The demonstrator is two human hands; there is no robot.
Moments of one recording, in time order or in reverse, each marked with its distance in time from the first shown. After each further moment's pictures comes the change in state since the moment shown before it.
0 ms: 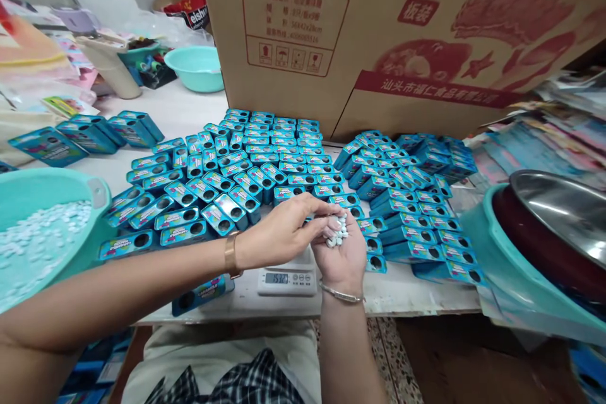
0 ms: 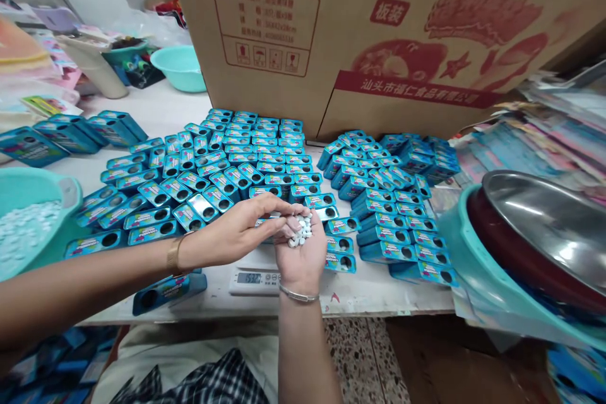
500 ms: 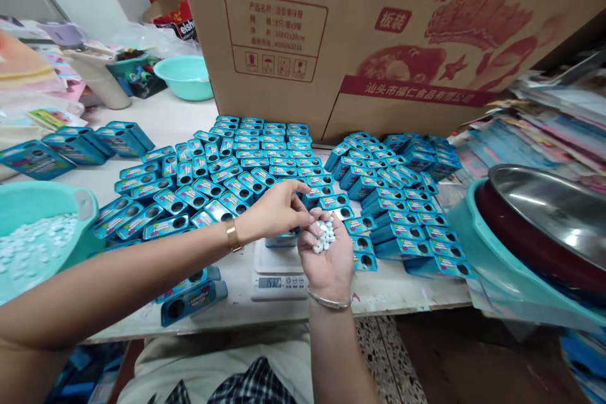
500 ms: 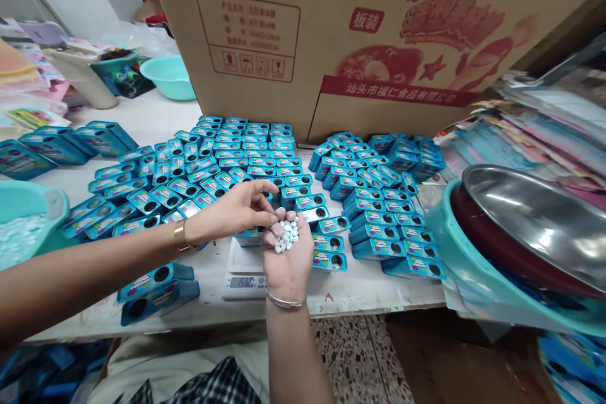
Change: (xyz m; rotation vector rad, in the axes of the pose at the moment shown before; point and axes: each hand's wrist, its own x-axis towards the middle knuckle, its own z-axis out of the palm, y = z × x) left_hand 0.033 -0.021 0.001 -0.248 -0.017 -0.364; right_hand -0.008 0.006 0.001 -0.044 0.058 -0.042
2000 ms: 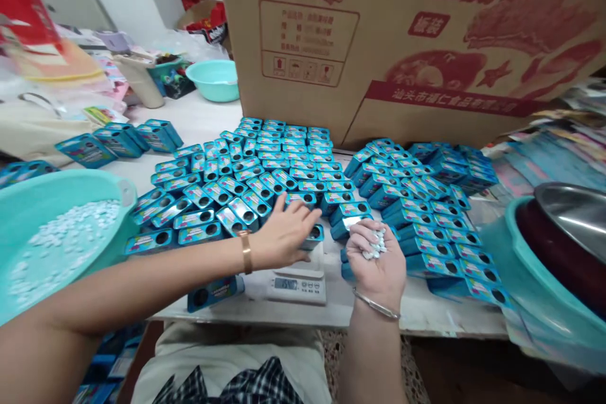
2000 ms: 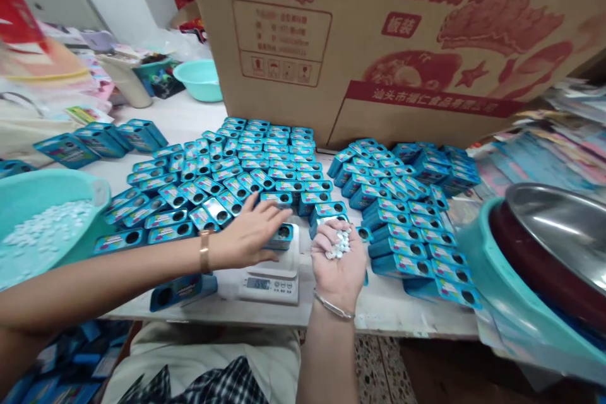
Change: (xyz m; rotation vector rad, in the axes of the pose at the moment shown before) left_hand -0.032 -0.043 0.003 1.104 0.061 0.397; right_hand 0.000 -0.049 -0.017 0.132 -0.108 0.001
